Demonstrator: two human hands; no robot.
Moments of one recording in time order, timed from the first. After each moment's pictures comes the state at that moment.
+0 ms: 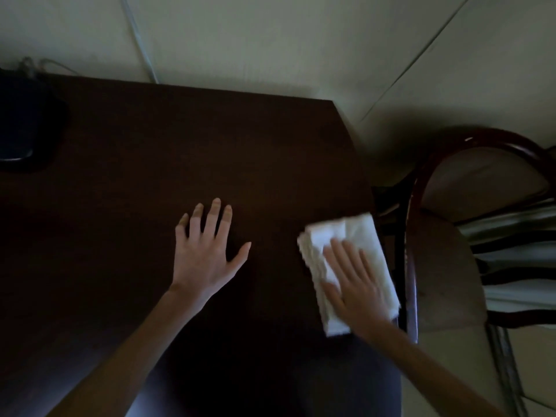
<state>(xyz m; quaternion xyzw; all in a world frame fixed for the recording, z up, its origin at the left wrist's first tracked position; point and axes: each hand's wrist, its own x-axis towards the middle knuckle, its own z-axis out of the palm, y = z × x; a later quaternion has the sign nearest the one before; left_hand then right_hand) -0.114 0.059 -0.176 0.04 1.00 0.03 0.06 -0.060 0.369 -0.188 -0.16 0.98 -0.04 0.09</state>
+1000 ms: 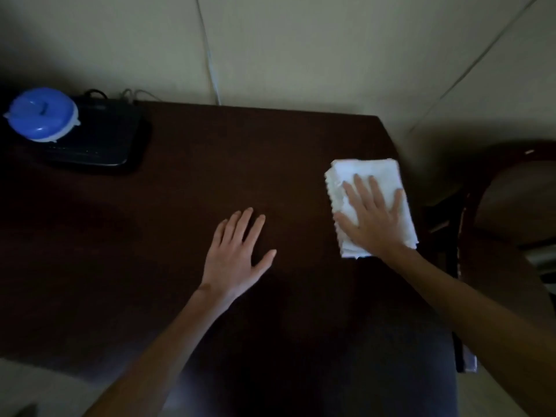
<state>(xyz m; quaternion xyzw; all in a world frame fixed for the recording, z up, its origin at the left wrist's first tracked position) -0.093 0.018 -0.177 0.06 1.00 0.06 0.04 -0.195 0.303 -0.175 -0.14 0.99 0.05 0.03</state>
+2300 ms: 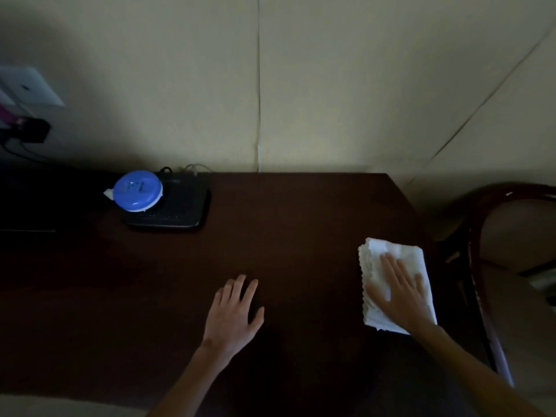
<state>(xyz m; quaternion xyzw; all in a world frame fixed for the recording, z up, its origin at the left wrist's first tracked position) -0.050 -0.113 -0.151 0.05 0.98 0.07 0.15 -0.100 0.251 -0.136 0.02 0.98 -0.09 0.15</state>
